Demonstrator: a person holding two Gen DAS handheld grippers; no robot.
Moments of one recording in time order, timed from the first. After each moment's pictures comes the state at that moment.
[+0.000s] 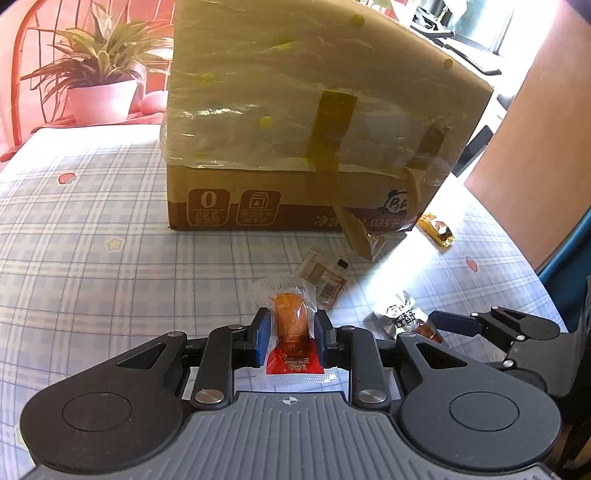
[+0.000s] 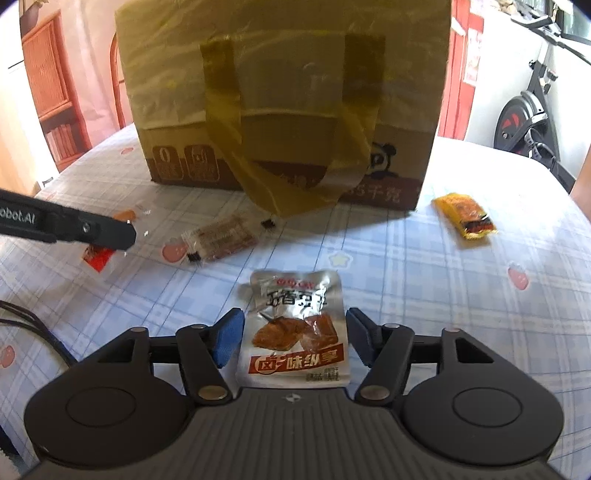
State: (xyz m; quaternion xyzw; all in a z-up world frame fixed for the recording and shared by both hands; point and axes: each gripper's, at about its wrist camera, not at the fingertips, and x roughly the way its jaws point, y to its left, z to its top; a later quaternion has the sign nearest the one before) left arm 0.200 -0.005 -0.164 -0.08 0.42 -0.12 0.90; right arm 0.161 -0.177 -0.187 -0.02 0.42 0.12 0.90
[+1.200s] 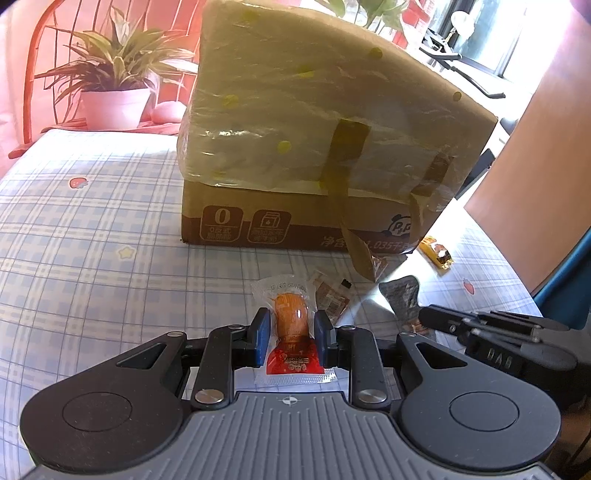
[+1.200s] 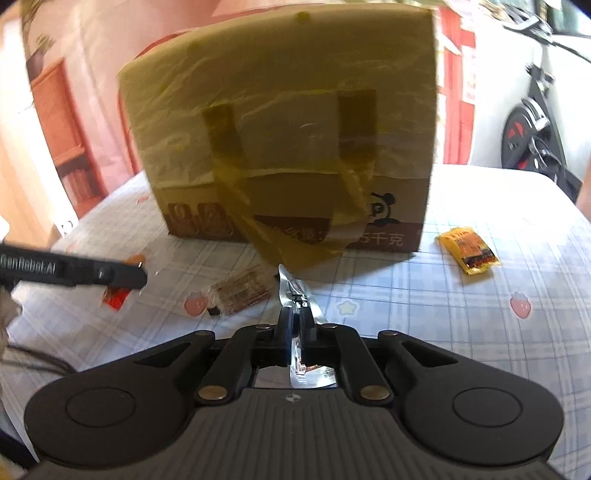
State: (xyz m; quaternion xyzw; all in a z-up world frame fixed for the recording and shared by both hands) left arm 0.197 0.003 -0.157 -0.10 0.40 -0.11 0.91; right arm 0.164 -0.196 -0.163 0.07 0.38 0.13 0.92
